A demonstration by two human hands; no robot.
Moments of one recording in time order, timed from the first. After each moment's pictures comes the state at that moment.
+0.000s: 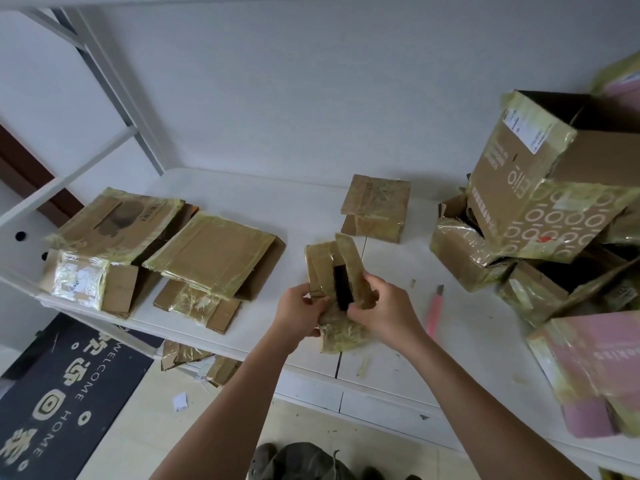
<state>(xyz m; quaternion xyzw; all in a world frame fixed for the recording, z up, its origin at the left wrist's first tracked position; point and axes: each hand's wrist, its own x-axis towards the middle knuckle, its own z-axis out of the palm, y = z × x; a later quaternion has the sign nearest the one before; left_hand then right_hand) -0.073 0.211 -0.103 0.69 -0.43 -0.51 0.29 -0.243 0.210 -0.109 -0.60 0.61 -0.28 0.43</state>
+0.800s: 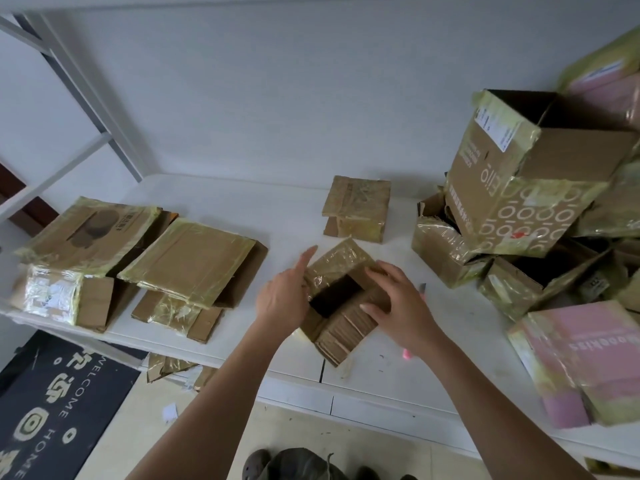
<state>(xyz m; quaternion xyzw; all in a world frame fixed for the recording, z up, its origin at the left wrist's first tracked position) -0.082 0.185 -0.094 0.69 -0.70 -0.17 0.10 -0.297 0.203 -0.130 -0.71 0.60 -0.26 0.27</state>
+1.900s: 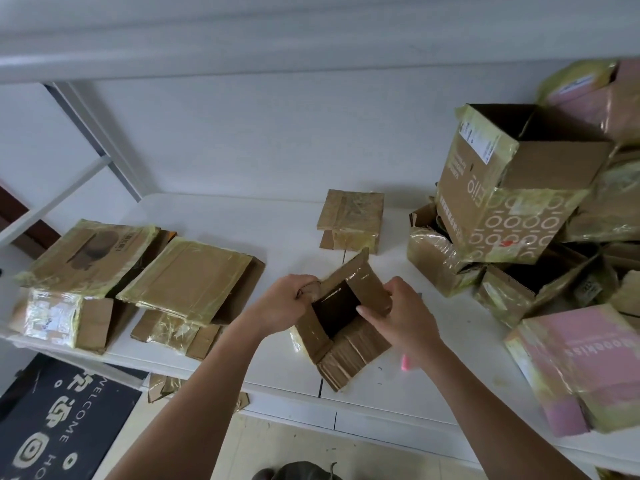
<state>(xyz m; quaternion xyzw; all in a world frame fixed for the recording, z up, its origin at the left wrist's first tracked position) -0.074 0.168 -0.071 0.57 -0.70 -0.41 0.13 -0.298 0.202 -0.118 -0.63 0.69 -0.24 0.26</state>
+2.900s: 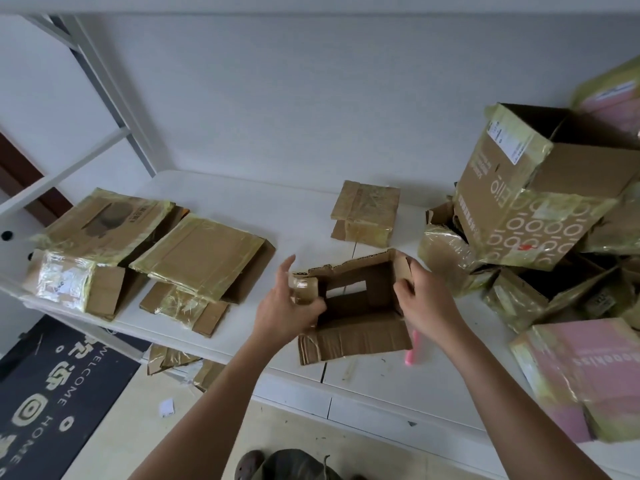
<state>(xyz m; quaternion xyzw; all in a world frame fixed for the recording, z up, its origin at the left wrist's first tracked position) -0.068 0.211 -0.108 0.69 -0.56 -0.36 0.29 -0.306 0.194 -0.091 -0.67 0.65 -0.28 0.24</state>
